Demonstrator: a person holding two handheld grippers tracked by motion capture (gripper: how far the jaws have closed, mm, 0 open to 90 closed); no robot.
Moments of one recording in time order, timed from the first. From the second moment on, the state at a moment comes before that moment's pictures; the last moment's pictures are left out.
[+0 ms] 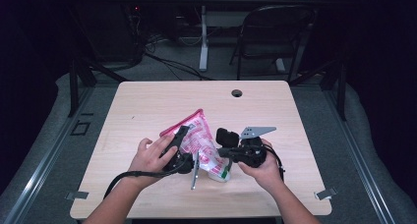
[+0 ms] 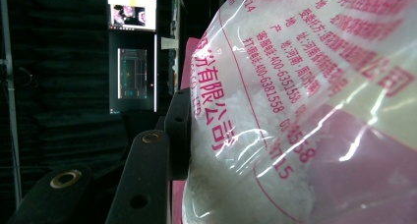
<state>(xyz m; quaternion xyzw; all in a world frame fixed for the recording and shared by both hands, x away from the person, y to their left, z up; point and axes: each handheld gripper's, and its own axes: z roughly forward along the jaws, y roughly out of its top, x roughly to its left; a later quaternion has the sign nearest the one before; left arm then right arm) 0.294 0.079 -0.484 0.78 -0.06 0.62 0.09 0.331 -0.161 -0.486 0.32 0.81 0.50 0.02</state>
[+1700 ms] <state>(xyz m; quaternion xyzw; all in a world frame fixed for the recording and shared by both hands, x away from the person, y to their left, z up) 0.293 0.077 -0.483 0.77 -0.06 0.63 0.09 0.332 -0.163 -0.486 0.32 0.81 0.50 0.02</state>
